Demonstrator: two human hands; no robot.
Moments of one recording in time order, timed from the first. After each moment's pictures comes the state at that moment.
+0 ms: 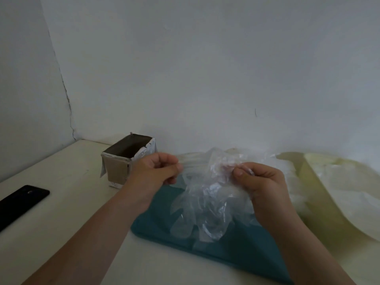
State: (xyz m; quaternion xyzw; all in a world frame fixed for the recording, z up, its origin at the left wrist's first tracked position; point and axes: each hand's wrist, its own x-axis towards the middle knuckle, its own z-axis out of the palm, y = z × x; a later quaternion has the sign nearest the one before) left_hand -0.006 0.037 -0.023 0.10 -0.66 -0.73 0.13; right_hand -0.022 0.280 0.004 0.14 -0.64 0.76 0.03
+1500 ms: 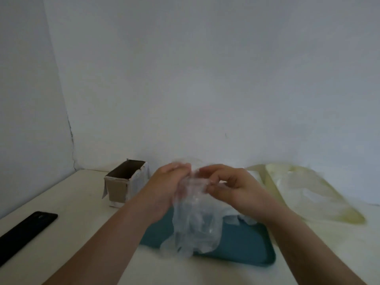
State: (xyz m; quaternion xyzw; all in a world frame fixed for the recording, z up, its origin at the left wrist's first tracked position) left_hand 0.044 0.100 0.049 0.04 -0.66 -0.75 0.05; right_hand 0.036 0.305 0.067 0.34 -0.79 0.51 0.01
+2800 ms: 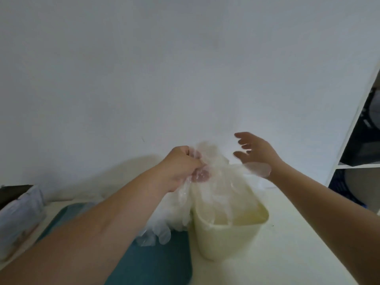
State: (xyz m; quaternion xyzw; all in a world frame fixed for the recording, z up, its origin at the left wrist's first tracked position) left_hand -0.074 0.326 0.093 -0.09 -0.71 -0.69 -0.10; right_hand -0.086 0.565 0.091 0.04 -0.91 0.35 0.23
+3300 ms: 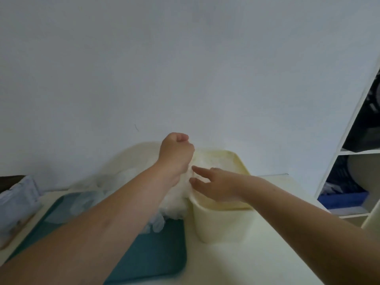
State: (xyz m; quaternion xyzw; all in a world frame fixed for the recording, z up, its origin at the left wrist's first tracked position) left_hand -0.082 0.349 0.074 0.01 -0.73 -0.67 0.07; right_hand -0.040 0.482 0.056 0.05 -0.98 0.17 -0.13
